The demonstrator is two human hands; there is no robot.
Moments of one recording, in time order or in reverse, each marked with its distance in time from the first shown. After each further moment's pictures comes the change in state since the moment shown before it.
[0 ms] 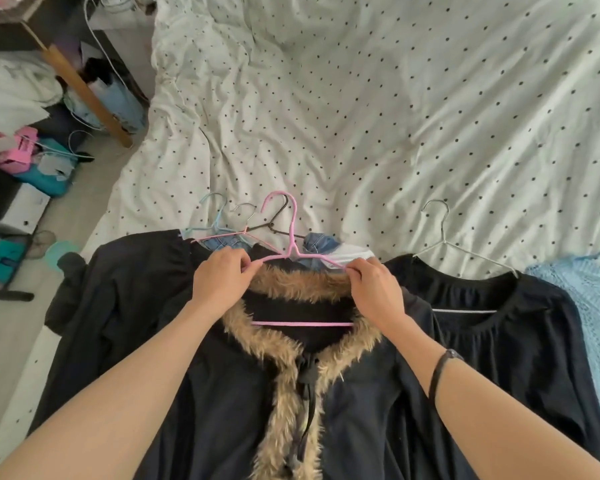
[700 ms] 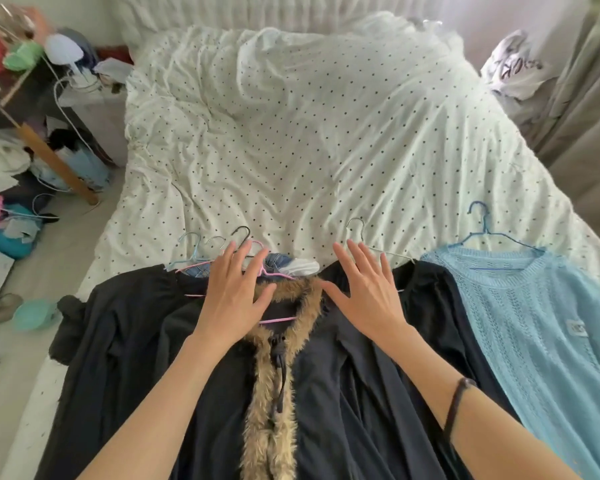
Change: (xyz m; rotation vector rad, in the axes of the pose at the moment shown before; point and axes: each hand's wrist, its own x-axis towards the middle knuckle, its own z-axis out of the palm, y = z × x) left_hand -0.118 0.079 -0.097 -0.020 0.244 0.503; right_hand -0.131 -0.038 -0.147 -0.224 0.187 -0.131
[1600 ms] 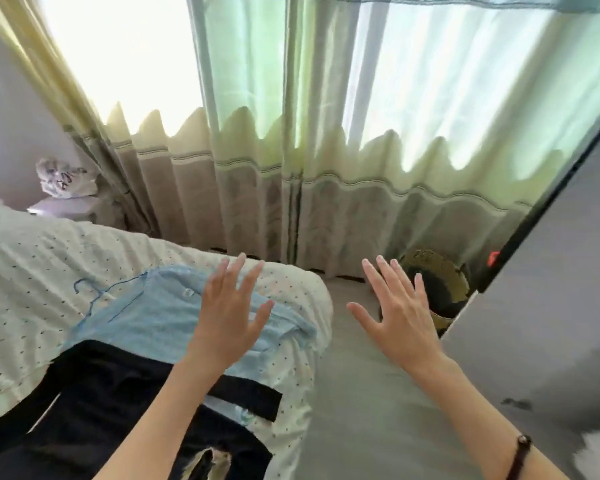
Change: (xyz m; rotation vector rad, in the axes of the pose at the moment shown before) left_hand -0.210 0.530 -0.087 -0.432 -0.074 1.126; right_hand -0.617 0.100 -0.277 -0.377 0.598 1.062
